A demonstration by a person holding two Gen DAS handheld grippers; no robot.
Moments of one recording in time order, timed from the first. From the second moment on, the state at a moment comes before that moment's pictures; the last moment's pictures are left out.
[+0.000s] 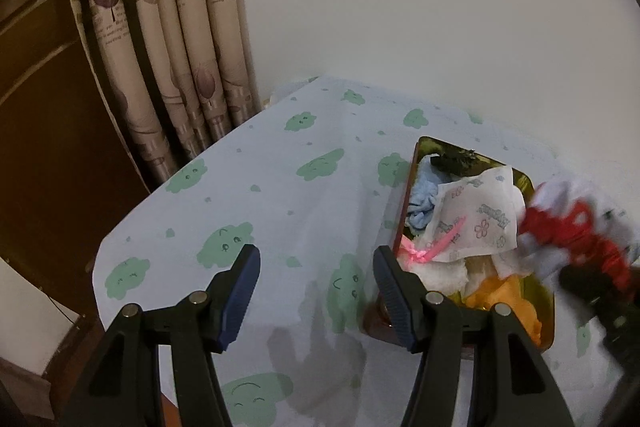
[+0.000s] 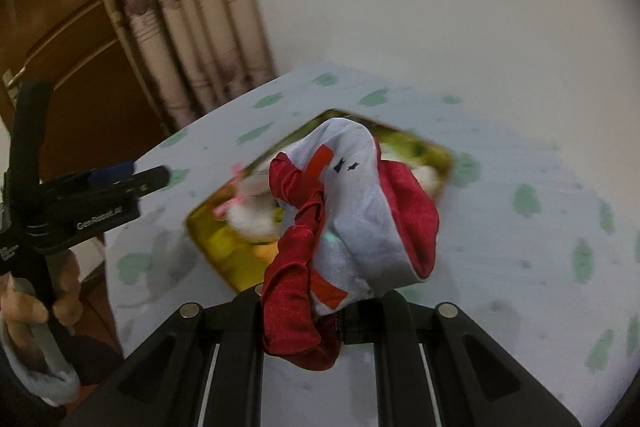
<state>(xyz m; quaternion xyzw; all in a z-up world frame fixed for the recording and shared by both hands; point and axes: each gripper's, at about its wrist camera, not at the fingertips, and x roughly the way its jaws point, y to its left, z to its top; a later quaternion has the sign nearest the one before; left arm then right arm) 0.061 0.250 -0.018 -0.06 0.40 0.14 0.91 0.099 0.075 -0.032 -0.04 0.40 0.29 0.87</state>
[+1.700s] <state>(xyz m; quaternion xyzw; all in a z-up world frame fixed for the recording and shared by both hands) 0.062 0.226 -0.028 -0.05 0.41 0.12 0.90 0.053 0.070 -0.041 -0.06 0.38 0.15 0.91</state>
